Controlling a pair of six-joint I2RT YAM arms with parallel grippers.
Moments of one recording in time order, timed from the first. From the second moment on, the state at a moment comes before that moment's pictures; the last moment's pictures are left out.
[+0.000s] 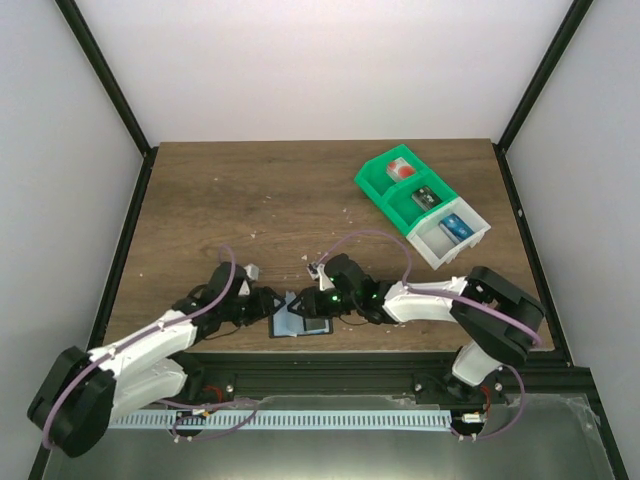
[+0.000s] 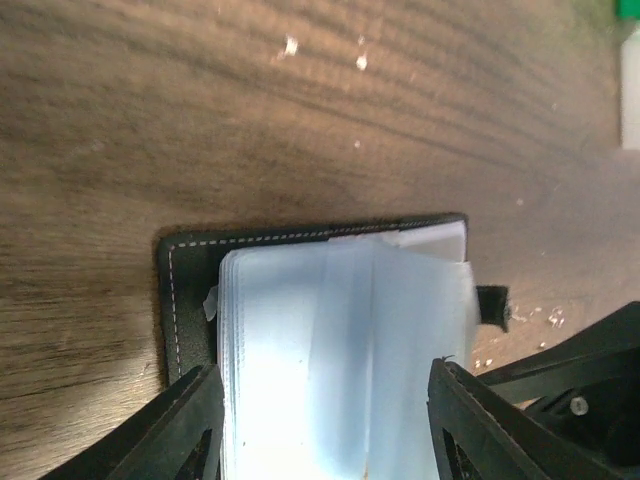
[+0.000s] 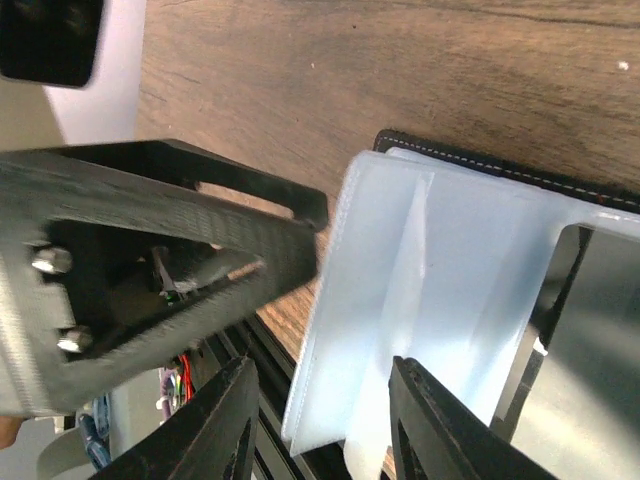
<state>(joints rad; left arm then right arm) -0.59 1.04 0.33 -0.16 0.35 -0.89 0.97 1.58 0.67 0.26 -0.43 0.93</state>
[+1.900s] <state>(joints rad) -0.59 1.33 0.24 0.34 0.57 -0.97 0.97 1.56 0.67 -0.02 -0.16 0.87</state>
